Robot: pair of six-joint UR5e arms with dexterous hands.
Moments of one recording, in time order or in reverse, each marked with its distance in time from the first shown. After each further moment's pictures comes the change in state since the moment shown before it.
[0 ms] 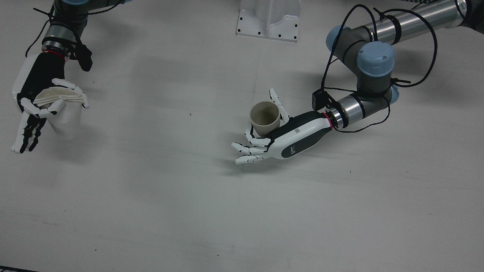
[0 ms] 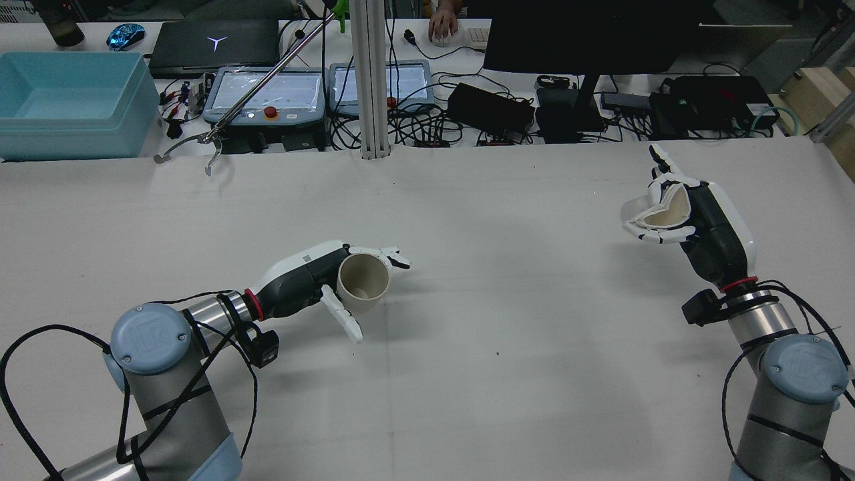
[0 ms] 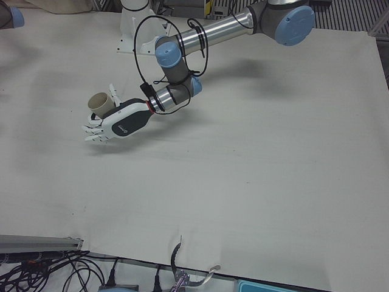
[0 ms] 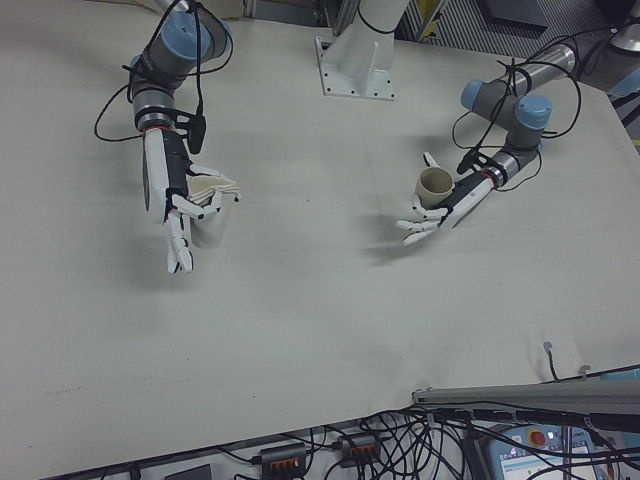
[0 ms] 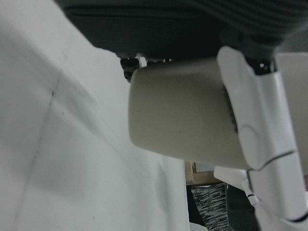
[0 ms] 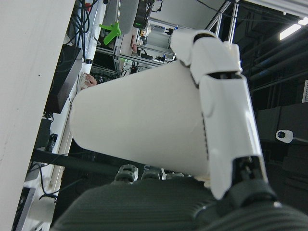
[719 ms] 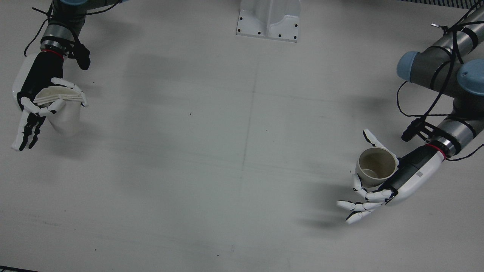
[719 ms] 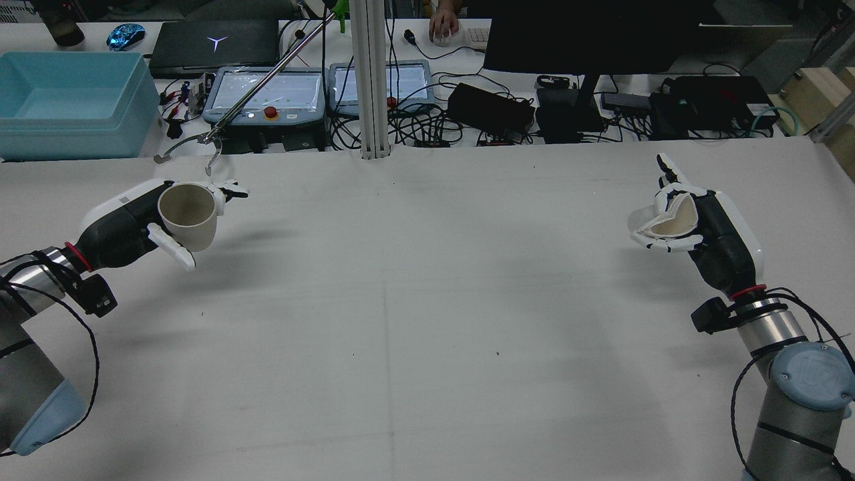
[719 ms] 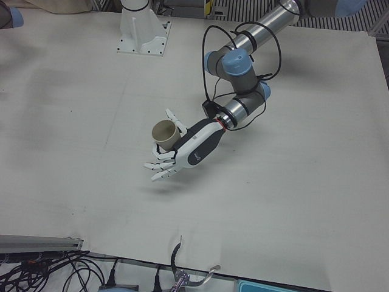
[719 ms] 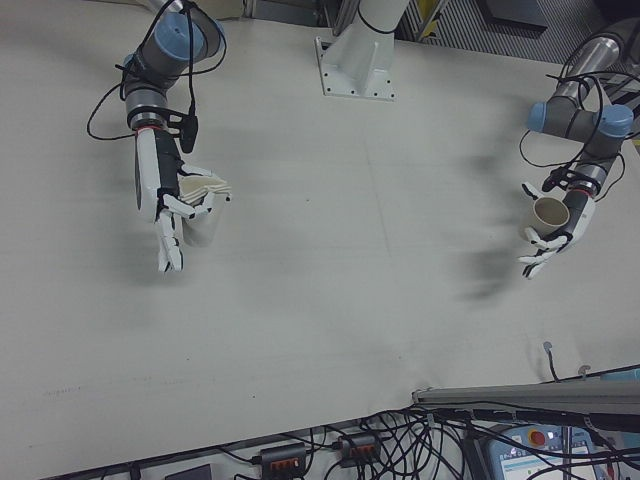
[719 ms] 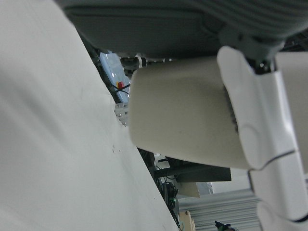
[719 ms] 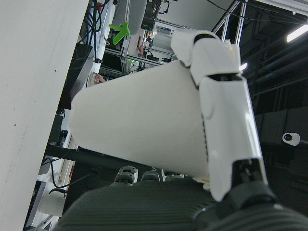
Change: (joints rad) left arm -0.269 0.283 -0.088 -0.103 0.004 -0.109; right arm -0.010 -0.032 -0.012 0.017 0.000 0.007
